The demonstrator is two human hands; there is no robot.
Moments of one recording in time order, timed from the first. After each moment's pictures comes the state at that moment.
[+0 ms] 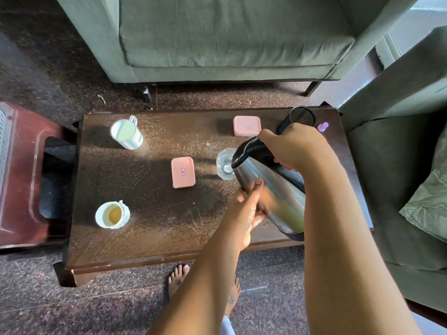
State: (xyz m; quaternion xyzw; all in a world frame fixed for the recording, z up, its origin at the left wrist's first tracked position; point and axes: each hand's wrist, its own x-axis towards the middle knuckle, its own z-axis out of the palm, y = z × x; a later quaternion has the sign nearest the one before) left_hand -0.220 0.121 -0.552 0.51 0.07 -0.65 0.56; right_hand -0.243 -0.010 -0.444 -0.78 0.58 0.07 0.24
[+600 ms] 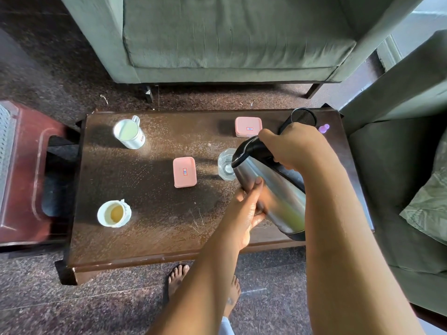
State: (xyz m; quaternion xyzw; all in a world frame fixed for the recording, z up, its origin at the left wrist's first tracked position) left_hand -0.217 0.122 -0.548 0.50 0.08 -0.65 0.57; right_hand -0.241 -0.010 -0.444 -0.78 0.57 0.07 0.23
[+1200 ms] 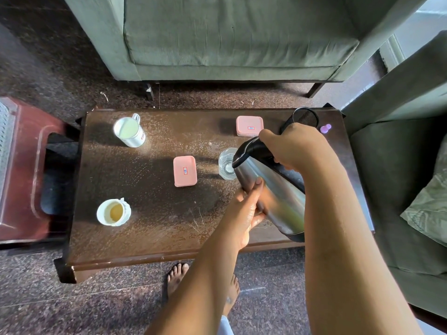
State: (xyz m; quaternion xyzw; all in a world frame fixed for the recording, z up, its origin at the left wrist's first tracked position) left_hand -0.214 0.123 -0.548 0.50 0.08 -0.65 0.56; right_hand -0.239 -0.013 -0.449 -0.78 0.57 0.08 0.23
